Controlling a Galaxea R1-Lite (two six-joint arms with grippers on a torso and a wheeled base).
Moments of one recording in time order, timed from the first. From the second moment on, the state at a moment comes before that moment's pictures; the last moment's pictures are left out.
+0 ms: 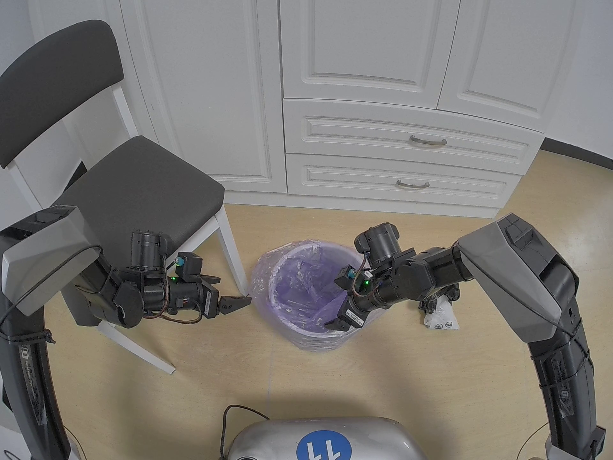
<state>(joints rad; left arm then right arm) -0.16 2.24 -0.95 -0.71 -0.57 0.19 0.50 2.53 -1.70 -0.01 0.17 -0.61</state>
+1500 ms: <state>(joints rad) -0.16 2.24 -0.96 -0.71 -0.56 0.19 0.63 2.38 -1.22 -0.25 0.16 -0.62</state>
